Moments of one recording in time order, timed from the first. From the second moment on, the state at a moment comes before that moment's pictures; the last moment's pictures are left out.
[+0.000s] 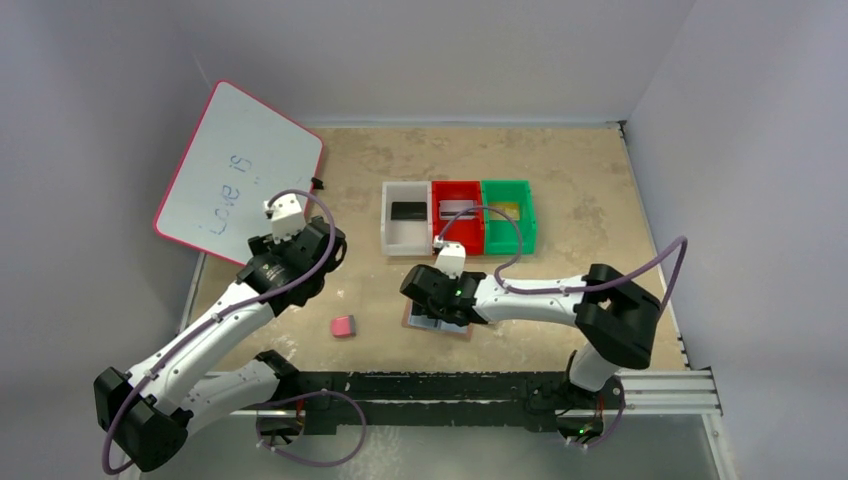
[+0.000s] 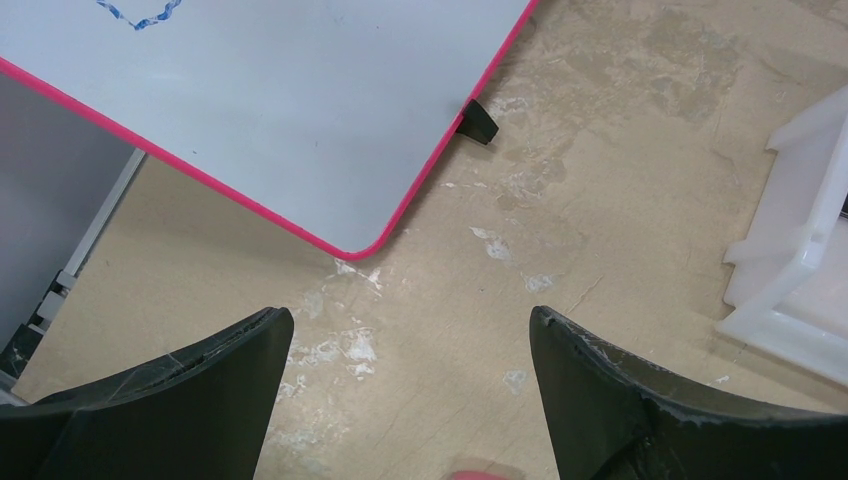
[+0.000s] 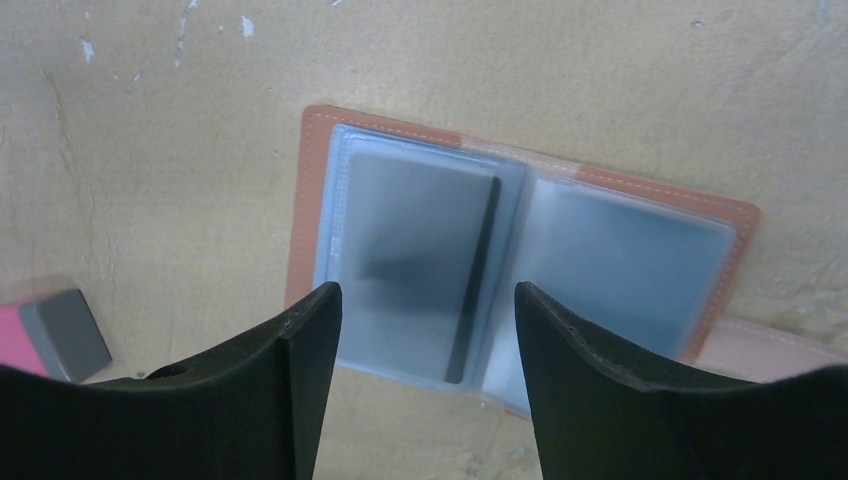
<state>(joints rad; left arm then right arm) -0.63 0.96 0.86 -0.85 -0.90 -0.75 1.14 1.60 0.93 -0.47 0.51 1.12</state>
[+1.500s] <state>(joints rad) -0.63 0.98 0.86 -0.85 -0.89 -0.75 1.14 1.75 1.01 -0.36 0.50 1.06</state>
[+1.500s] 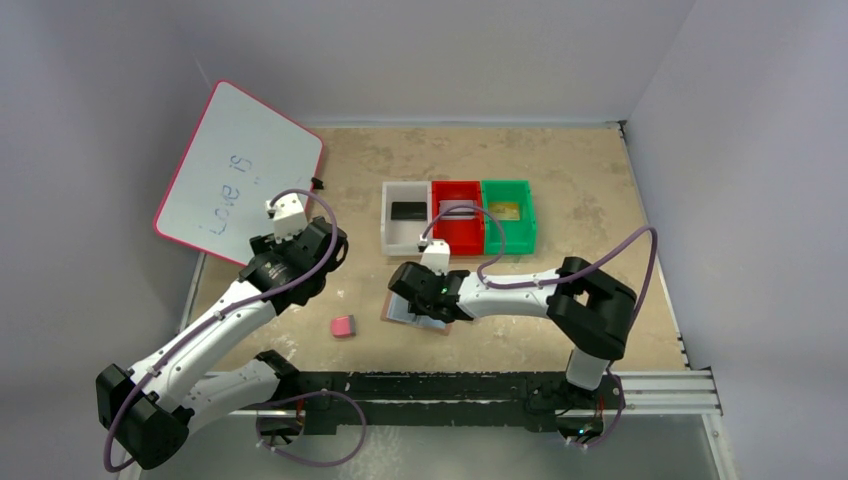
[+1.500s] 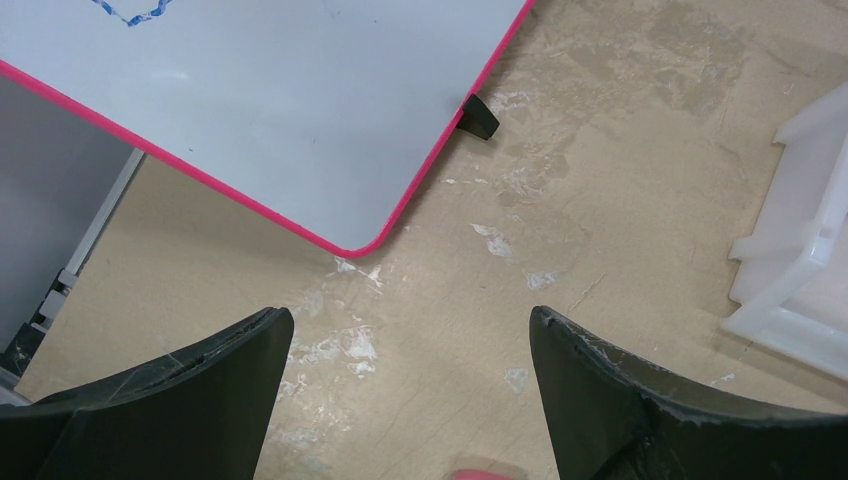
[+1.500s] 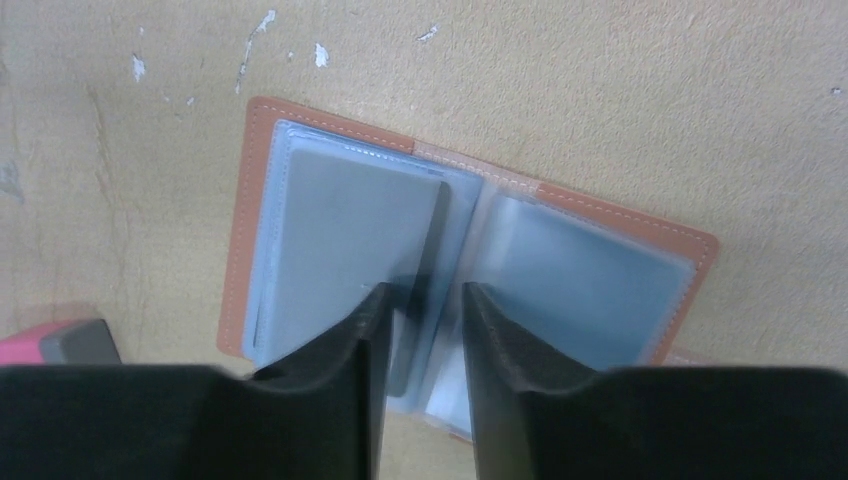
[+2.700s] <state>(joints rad) -0.63 0.95 0.86 -0.85 -0.89 -0.75 1.14 1.88 1.19 -0.43 0.51 1.01</state>
